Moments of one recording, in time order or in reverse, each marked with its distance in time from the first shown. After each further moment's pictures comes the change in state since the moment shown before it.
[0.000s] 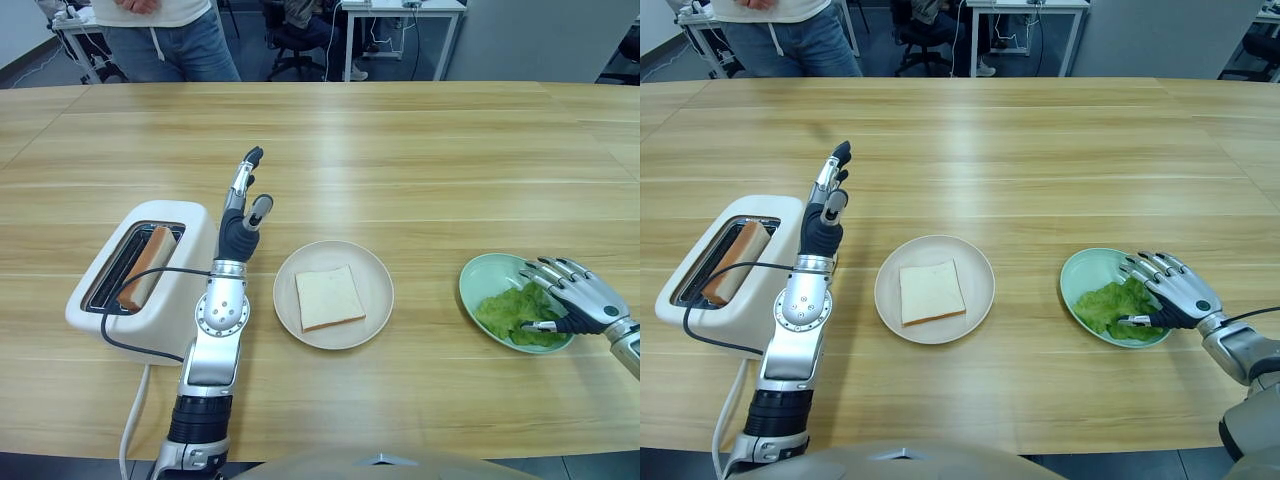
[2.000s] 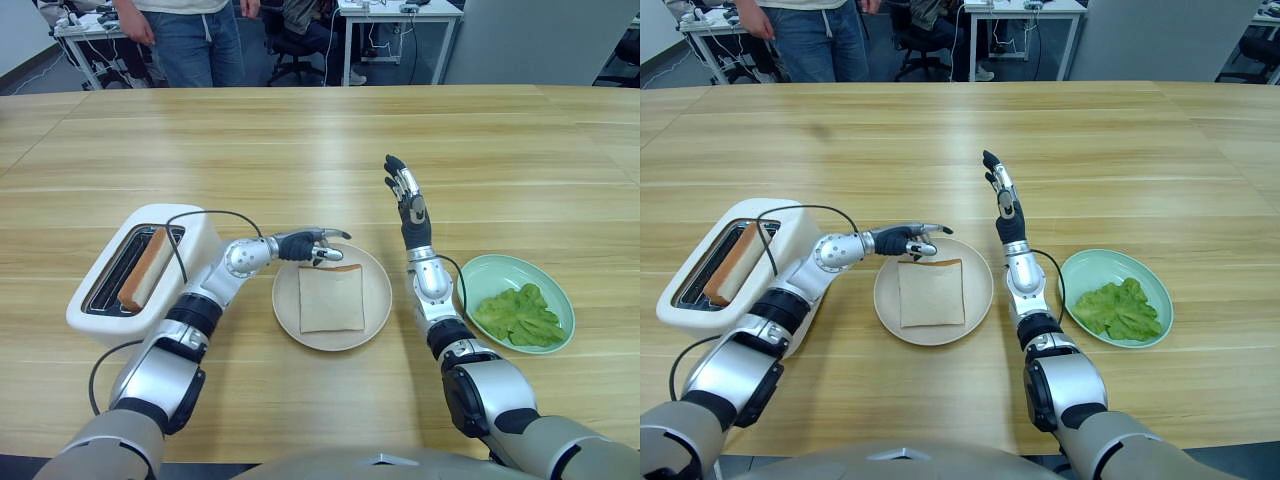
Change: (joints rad) left arm -0.571 0.344 -0.319 0.878 0.151 -0.389 -0.548; right arm -0.204 0.972 -0.596 -0.231 1.131 -0.376 1.037
